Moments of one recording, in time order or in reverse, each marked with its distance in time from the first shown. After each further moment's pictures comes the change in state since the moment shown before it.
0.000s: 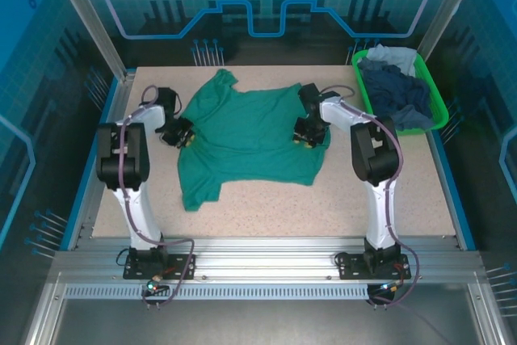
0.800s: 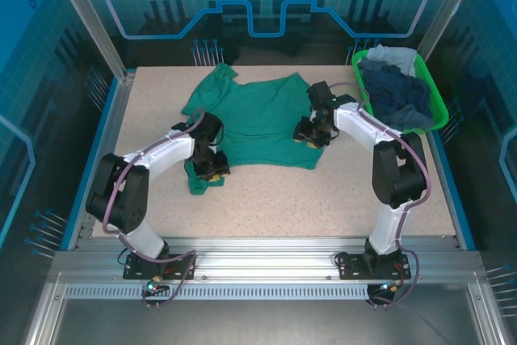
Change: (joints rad) left arm -0.426 -0.379 -0.353 -0.196 0.006 0.214; right arm 0.021 -0.327 -0.270 0.064 -0.077 -0.049
